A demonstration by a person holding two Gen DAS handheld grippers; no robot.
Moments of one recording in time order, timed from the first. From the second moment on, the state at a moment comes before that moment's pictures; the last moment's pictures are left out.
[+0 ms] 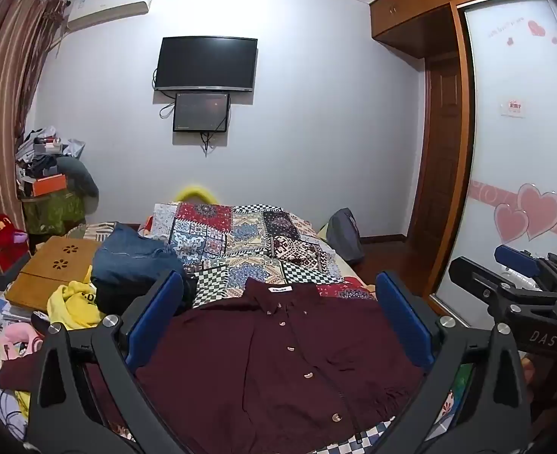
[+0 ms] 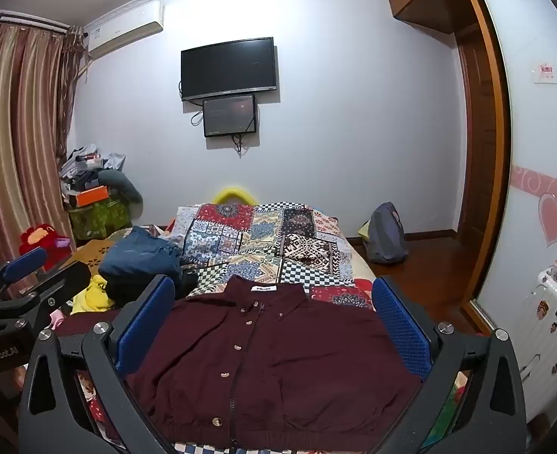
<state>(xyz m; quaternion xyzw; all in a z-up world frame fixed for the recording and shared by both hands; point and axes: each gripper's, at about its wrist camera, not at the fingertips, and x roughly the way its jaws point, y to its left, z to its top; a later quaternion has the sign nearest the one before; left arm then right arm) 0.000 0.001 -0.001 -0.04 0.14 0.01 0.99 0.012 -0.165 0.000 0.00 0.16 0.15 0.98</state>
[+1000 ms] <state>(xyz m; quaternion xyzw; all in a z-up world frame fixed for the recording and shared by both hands) 0.004 0.013 -0.004 -0.04 0.14 0.02 0.99 0.014 -0.164 -0.003 0.01 0.17 0.15 0.97</state>
